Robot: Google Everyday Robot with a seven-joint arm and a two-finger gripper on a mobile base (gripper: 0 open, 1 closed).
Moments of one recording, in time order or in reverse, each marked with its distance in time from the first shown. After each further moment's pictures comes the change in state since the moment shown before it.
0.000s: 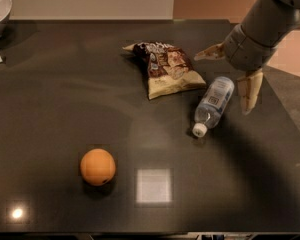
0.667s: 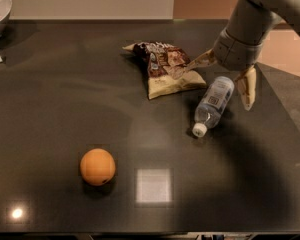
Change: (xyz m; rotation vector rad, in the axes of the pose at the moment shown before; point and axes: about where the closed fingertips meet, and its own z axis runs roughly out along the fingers) arm 0.006 -0.005 0.022 -0.145 0.009 -0.222
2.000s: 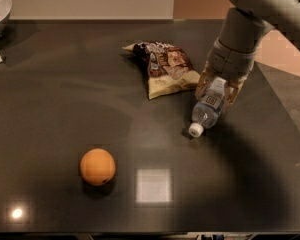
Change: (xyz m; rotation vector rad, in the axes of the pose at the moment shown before) arm -0.024 0.009 0.013 -0.065 -0.035 -0.149
